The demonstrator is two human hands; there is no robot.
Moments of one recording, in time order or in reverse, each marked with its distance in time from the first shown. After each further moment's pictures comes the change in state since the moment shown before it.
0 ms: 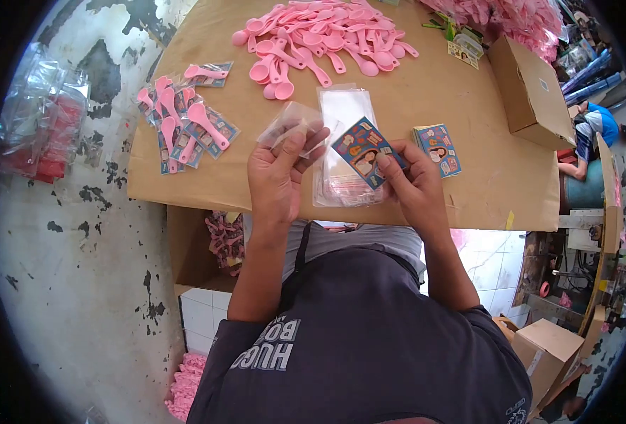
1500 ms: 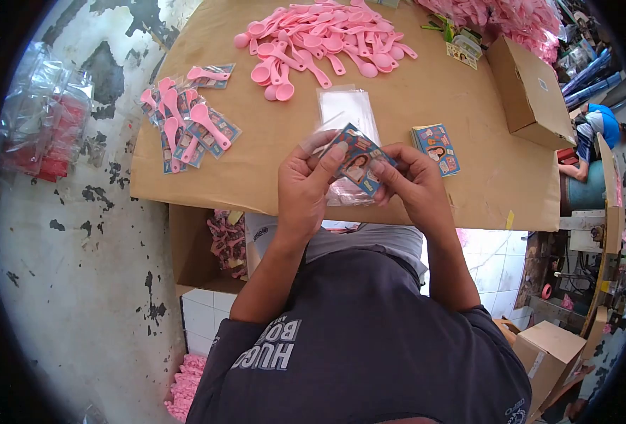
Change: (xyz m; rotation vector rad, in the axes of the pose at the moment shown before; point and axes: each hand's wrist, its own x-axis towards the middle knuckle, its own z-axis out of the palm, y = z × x) left_hand -0.021 -0.022 0.026 -0.021 -0.121 -0.058; right_hand 0.001 -0.008 -0.008 0.091 -0.141 0.095
